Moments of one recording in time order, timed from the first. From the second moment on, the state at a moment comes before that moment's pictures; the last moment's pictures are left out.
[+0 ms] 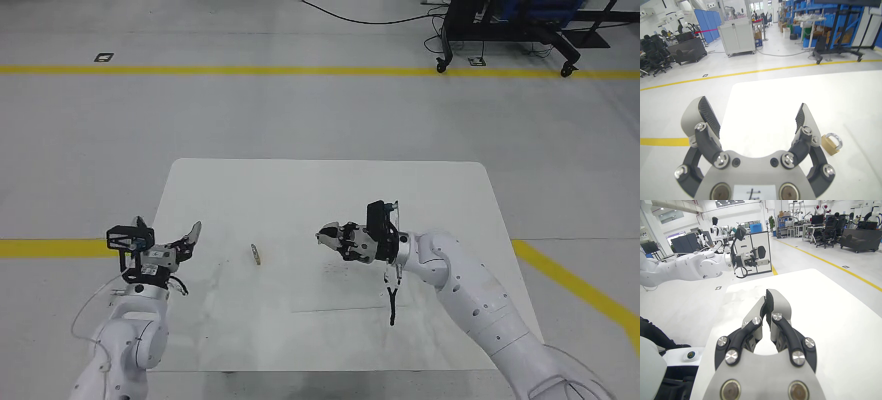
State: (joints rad) left arm 1.75 -1.16 -1.63 -1.84 1.18 -0.06 0.06; right arm -1.09 -1.19 0.99 -1.29 -1.00 -1.01 -0.12
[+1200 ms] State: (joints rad) left arm 1.40 -1.15 -1.48 -1.59 -0.27 -0.29 -0.94; right arm -1.07 -1.22 0.85 -1.20 -0.71 -1.01 -0.34
